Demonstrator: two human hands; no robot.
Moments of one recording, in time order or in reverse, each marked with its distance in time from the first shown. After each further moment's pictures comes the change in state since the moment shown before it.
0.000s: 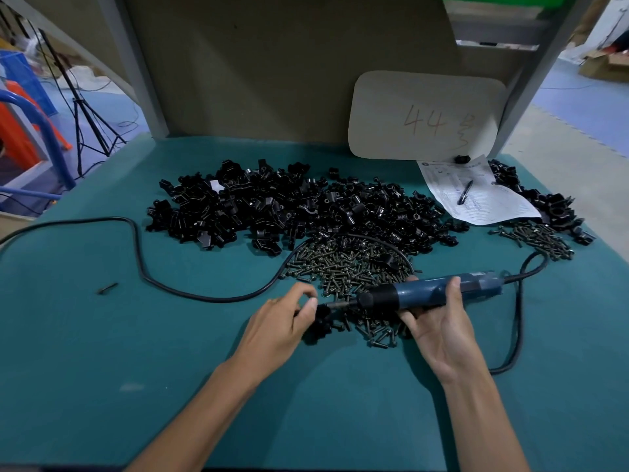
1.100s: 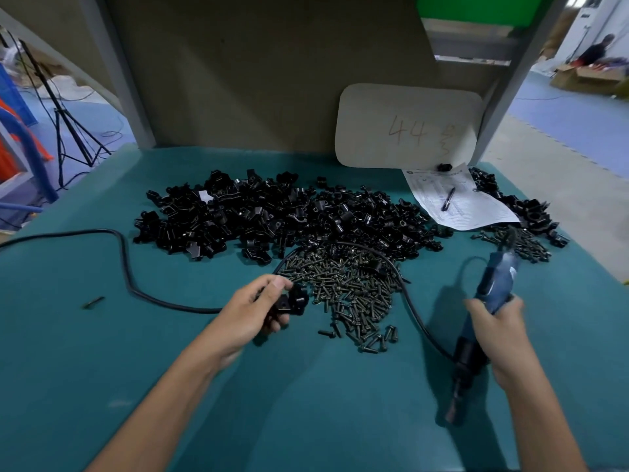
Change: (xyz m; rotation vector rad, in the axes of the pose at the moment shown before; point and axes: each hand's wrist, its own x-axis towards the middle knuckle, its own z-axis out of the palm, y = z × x) left_hand 0.011 0.003 -0.050 -0.814 -0.142 -0.370; right_hand 0.005 -0.065 -0.057 -0.922 0.331 -0.286
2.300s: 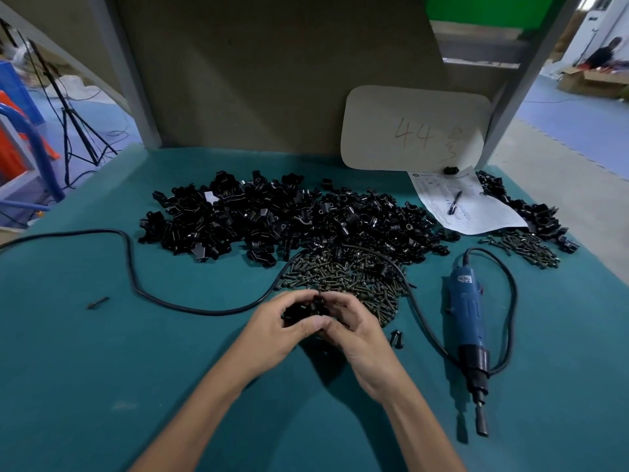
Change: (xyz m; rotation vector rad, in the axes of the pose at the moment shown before) left_hand 0.004 -0.020 0.024 0.142 0.001 0.231; right_hand -0.095 -0.020 0.144 0.474 -0.742 -0.110
